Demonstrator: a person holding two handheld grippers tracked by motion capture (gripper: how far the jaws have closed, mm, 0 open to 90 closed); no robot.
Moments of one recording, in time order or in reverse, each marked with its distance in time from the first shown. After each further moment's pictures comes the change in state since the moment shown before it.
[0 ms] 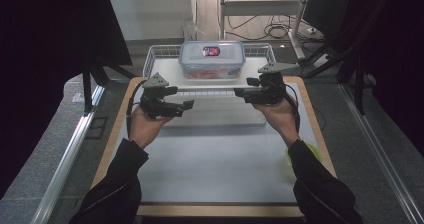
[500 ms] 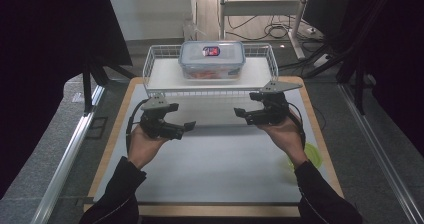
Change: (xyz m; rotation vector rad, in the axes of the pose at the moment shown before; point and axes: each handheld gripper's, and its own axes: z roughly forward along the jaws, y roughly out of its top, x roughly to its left) left arm -0.031 -0.036 -0.010 0.001 -0.068 0.032; right arm 0.025 -0.034 -0.019 0.009 0.049 -0.042
